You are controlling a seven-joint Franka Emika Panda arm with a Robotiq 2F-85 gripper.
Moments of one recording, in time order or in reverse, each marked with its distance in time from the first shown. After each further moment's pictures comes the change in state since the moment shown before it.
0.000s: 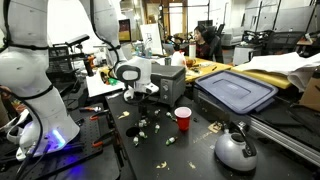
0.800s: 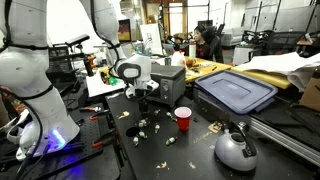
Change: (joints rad) arm -0.013 -0.009 0.052 0.019 0.000 -0.004 -0.043
